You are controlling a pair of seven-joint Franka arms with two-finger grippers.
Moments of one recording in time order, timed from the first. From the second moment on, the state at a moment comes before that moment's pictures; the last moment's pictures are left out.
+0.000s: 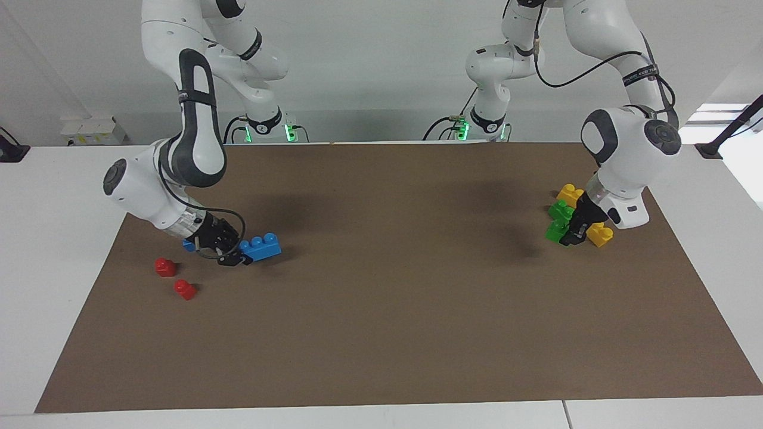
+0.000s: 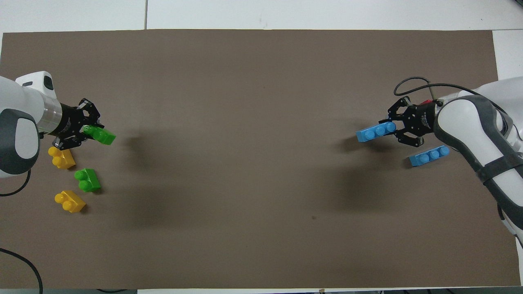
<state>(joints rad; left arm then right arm) 0.13 0.17 -0.09 -1.96 -0.06 2.13 -0.81 -0.12 0.27 0.02 -1.98 0.55 2.14 0.79</state>
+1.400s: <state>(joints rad) 0.20 0.29 -0.09 -2.02 -0.06 2.36 -0.56 -0.25 0.42 0.03 -1.84 0.47 2.08 0.76</state>
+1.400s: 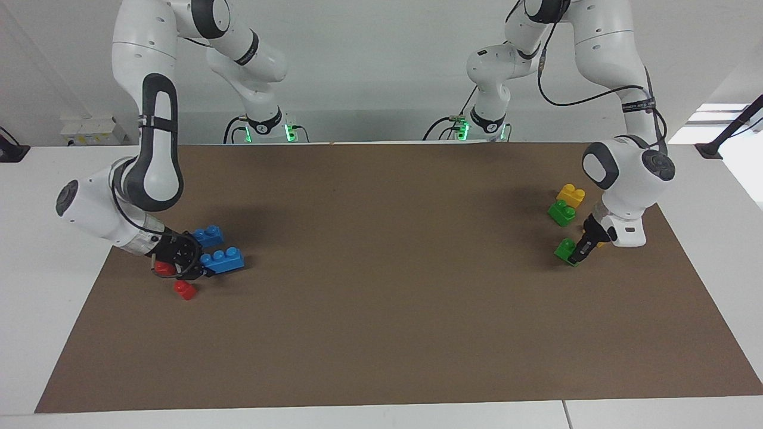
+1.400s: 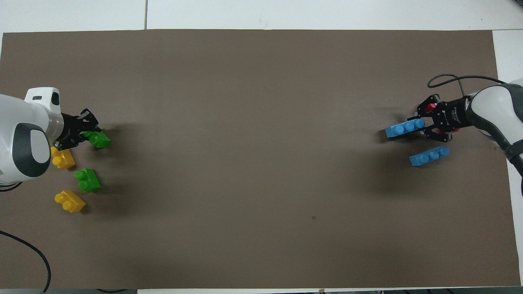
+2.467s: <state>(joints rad) 0.20 0.30 -0.09 -2.02 -0.06 2.38 -0.55 -0.25 0.43 0.03 -1.87 0.47 2.16 0.76</state>
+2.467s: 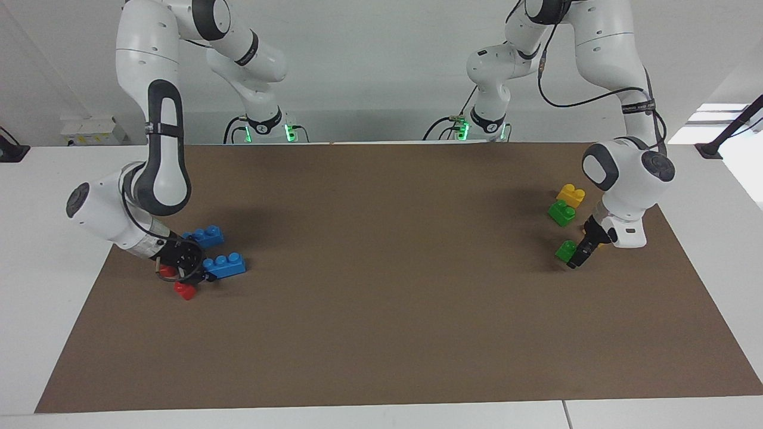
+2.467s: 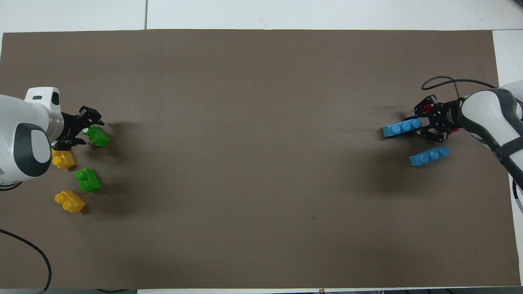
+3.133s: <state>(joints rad) 0.14 0.25 -0.12 -1.83 0.03 2.12 -0.53 -0.25 0.43 0.03 -1.88 0.47 2.17 0.76</state>
